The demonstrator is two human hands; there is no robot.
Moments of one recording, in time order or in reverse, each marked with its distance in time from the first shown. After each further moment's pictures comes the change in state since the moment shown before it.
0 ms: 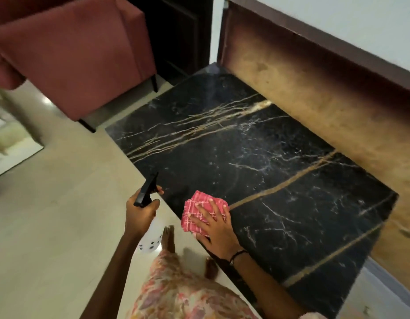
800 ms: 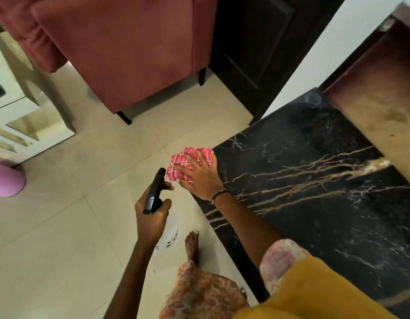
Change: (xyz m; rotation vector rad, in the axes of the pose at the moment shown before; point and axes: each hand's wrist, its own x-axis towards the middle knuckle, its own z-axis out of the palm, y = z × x) left_hand 0.259 -0.014 -0.172 -0.050 0.184 0.043; right_hand 0.477 -0.126 -0.028 -0.069 -0.027 -0.188
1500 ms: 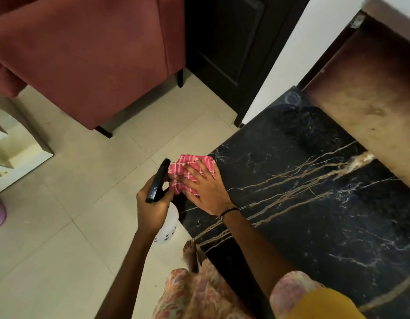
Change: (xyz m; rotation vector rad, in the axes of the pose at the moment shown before) left_hand 0.076 0.026 0.051 -0.042 -0.145 -0.065; right_hand -0.014 0.058 0.003 0.013 0.064 0.031
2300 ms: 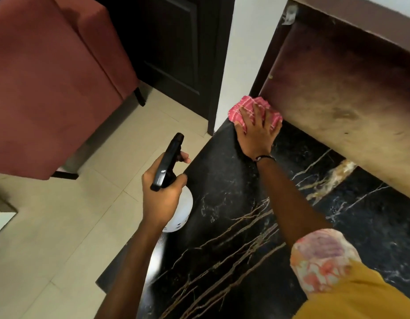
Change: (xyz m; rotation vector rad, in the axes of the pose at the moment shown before) left_hand 0.112 0.091 0.198 0.077 -0.252 0.152; right_hand 0.039 0.335 -0.052 0.037 0.223 0.931
